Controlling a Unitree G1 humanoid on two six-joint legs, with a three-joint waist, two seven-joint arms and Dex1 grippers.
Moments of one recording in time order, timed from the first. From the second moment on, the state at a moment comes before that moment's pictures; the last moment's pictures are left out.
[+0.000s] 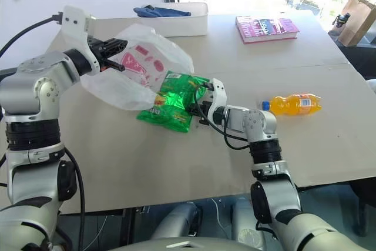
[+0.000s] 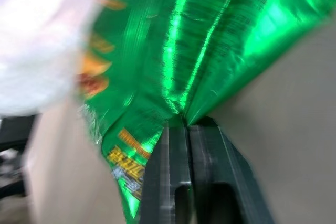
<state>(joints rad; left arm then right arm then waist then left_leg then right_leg) -0.82 0.71 0.19 0.06 -0.34 0.87 -0.58 -0.70 0.02 -0.08 0.15 0.76 1.15 0.24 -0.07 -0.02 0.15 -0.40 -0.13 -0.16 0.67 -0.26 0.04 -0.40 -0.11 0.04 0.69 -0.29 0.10</state>
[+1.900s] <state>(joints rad) -1.00 0.61 0.20 -0.09 -0.64 1.42 -0.71 -0.90 -0.01 -0.01 0.29 0.57 0.80 0.34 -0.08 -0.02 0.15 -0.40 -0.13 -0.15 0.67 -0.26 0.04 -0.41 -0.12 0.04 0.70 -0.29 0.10</state>
